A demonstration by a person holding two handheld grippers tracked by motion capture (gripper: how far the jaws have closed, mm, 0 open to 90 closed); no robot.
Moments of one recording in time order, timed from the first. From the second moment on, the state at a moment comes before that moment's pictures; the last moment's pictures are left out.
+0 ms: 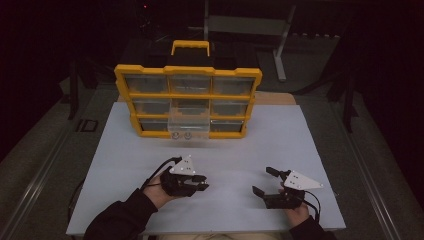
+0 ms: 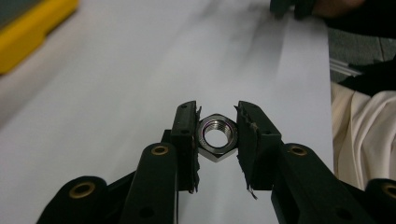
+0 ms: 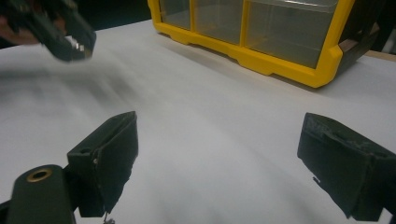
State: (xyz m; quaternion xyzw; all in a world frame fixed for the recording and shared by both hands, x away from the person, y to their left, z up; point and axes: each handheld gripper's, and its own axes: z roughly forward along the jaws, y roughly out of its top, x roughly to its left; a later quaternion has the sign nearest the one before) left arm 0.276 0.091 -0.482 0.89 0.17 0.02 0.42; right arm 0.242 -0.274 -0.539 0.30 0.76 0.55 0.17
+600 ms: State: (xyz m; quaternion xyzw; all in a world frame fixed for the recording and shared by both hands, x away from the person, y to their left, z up) left arm 0.293 0.110 -0.427 0.87 0.18 0.07 0.45; right arm 0.242 -0.273 -0.539 0.30 0.76 0.55 0.17
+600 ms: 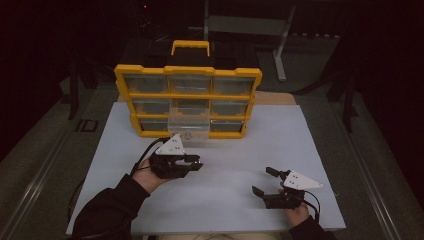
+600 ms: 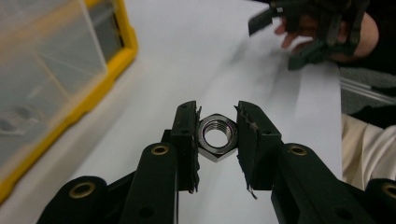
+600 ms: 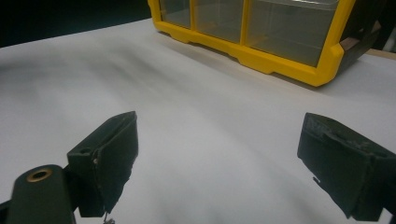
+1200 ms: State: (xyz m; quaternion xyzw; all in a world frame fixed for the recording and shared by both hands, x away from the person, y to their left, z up) left arm 0.308 0.122 -0.373 0.84 0.20 0.10 0.49; right arm 0.242 -0.273 -0.540 0.30 0.76 0.55 0.17
